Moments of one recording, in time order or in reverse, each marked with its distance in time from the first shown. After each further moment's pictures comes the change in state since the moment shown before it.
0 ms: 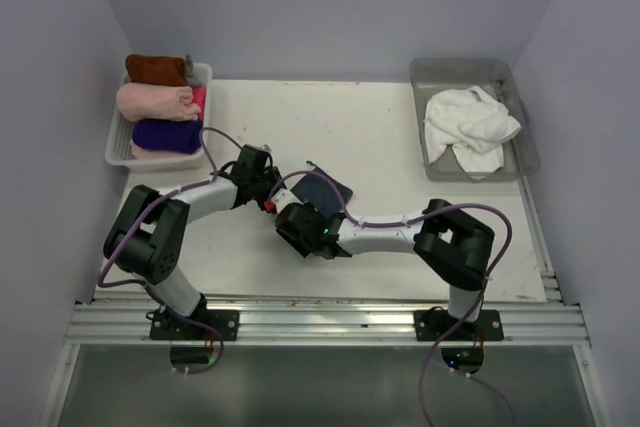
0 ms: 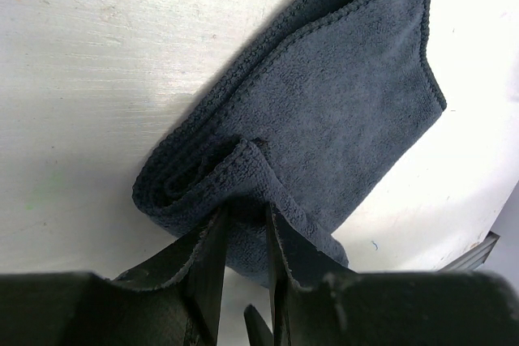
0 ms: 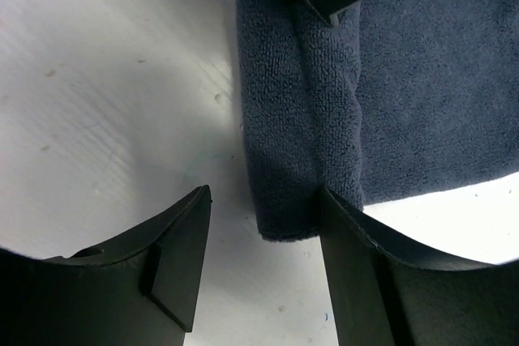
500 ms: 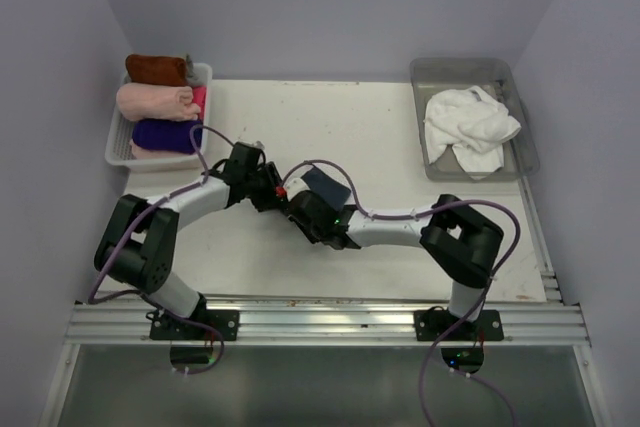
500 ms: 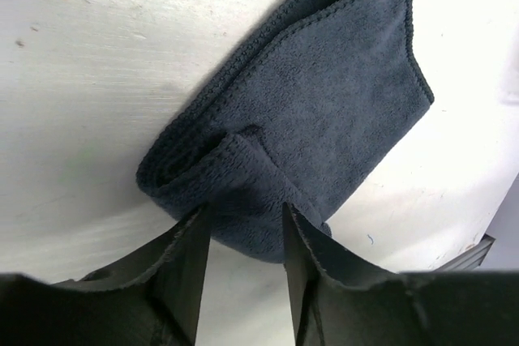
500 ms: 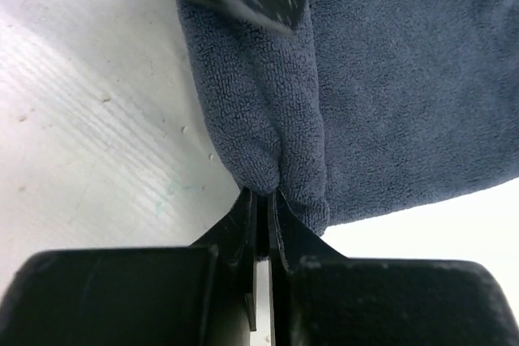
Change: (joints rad) left arm 0.019 -0.054 0.000 -0.050 -0.006 0.010; right arm -0.068 0.008 -0.034 0.094 -0.035 0.026
